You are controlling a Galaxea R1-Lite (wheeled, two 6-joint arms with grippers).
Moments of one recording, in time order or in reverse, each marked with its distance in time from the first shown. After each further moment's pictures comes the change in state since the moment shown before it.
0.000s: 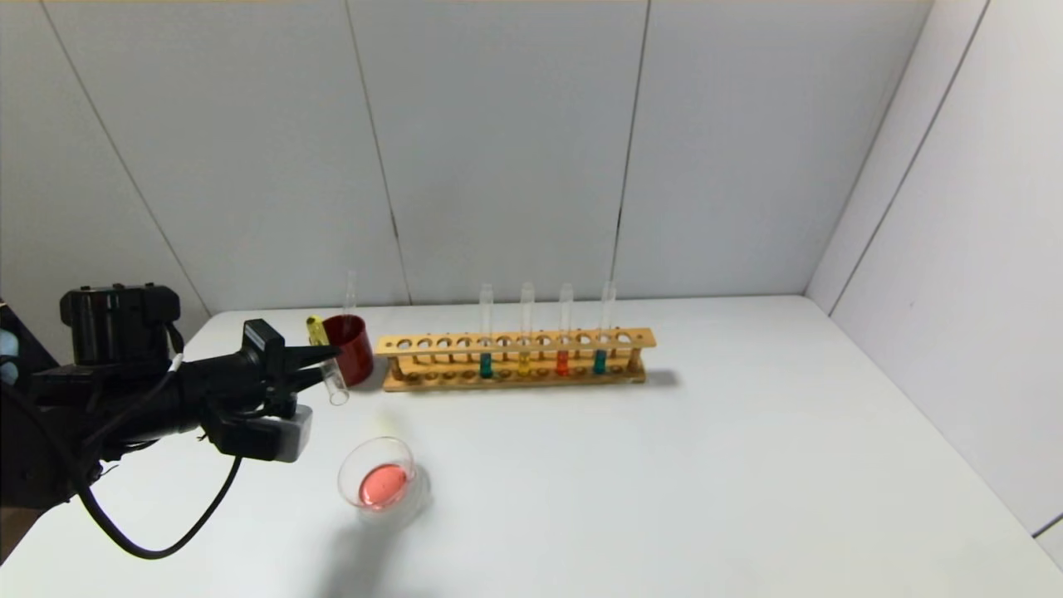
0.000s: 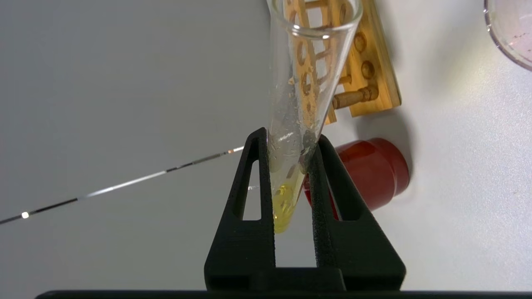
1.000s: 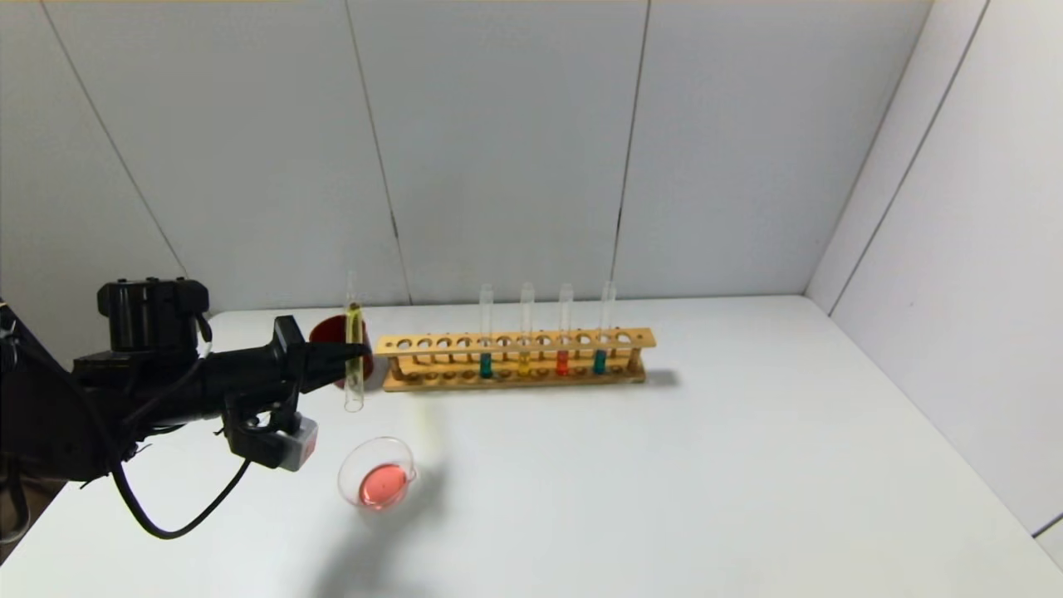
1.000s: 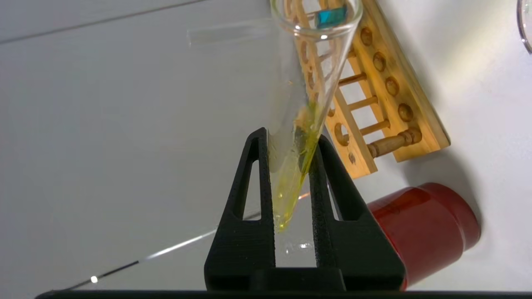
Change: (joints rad) left arm -0.021 0.092 -0.084 0.000 -0.178 0.191; right arm 0.000 0.000 0.000 0.000 0.000 0.000
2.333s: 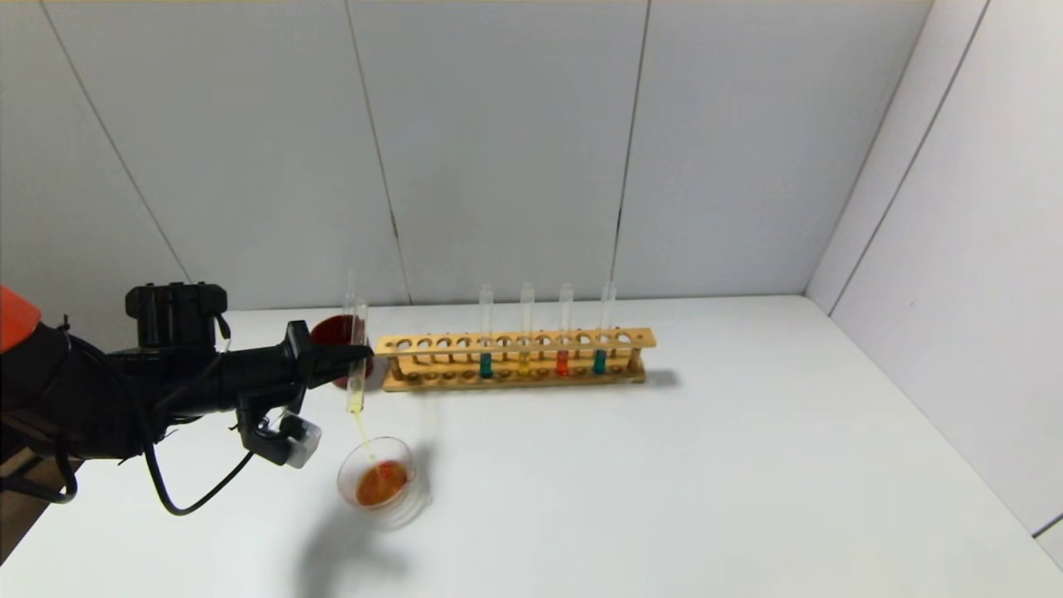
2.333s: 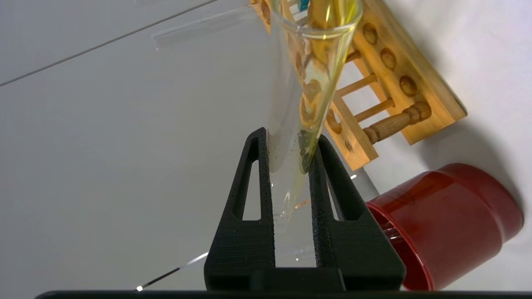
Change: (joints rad) left arm 0.032 0.120 -0.083 0.000 -0.035 0.192; right arm 0.000 0.000 0.000 0.000 0.000 0.000
